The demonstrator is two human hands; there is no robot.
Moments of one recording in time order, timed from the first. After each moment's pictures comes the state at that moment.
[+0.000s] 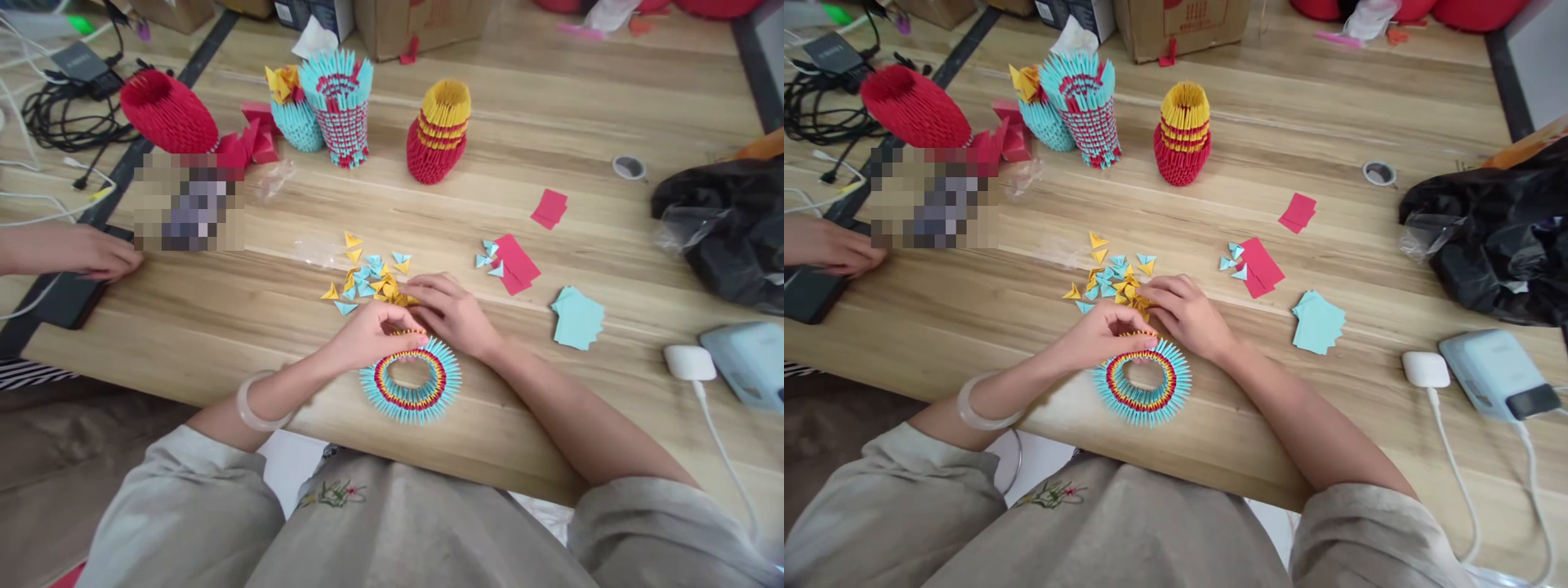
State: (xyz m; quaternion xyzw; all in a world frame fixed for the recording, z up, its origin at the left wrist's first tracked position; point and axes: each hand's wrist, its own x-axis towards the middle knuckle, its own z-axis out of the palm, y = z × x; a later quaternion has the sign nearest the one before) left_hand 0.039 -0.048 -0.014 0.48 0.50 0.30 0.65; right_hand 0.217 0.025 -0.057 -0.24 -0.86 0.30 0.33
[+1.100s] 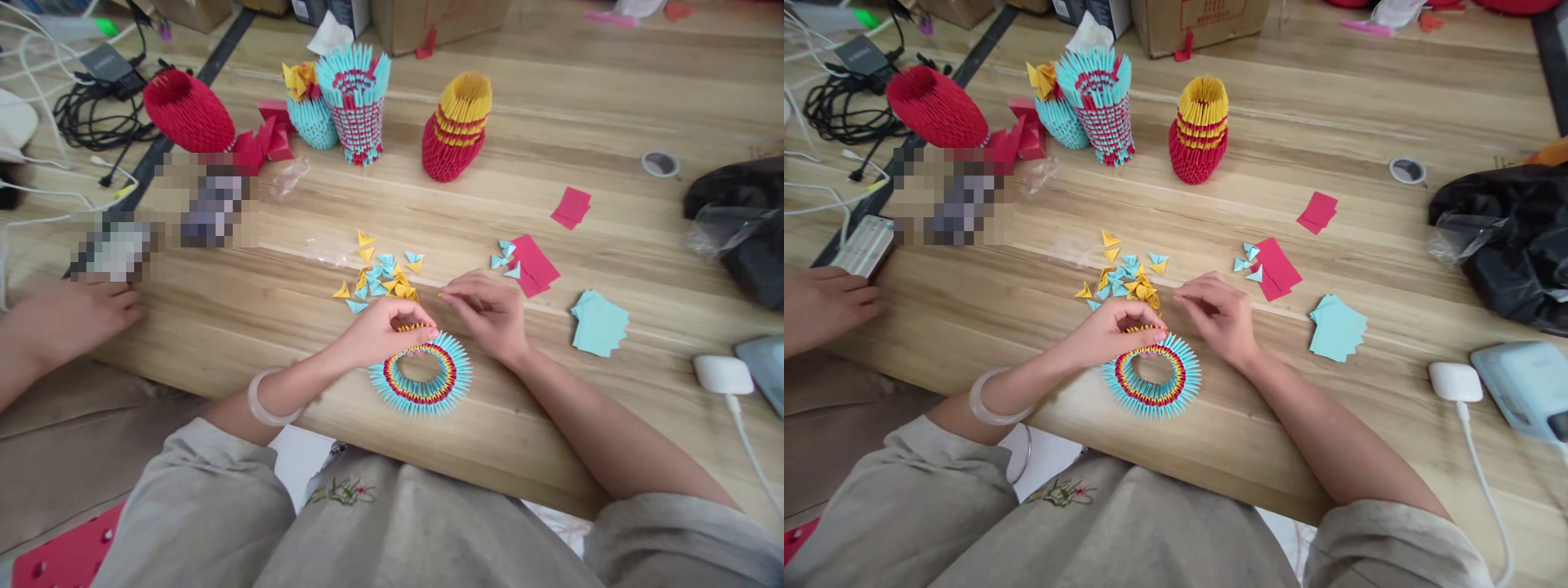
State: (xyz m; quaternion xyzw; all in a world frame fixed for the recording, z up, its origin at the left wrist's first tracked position) left_hand 0.034 -0.046 -0.014 0.49 0.48 0.32 0.65; right_hand 0.223 0.019 -0.048 -0.30 -0.76 0.35 0.46
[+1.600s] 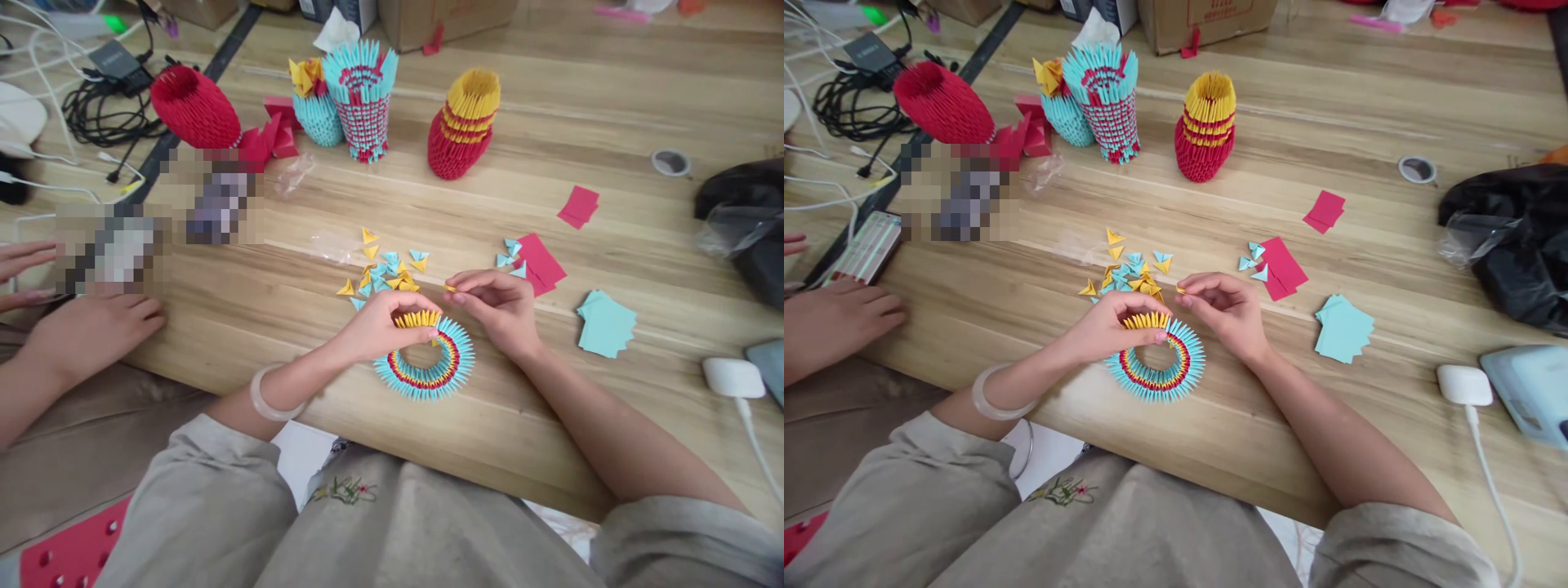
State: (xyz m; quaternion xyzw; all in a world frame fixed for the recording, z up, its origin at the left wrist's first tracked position) left_hand 0.030 -0.043 -0.013 0.56 0.50 0.33 0.57; right_hand 0.221 0.017 -0.045 -0.30 -0.57 0.61 0.47
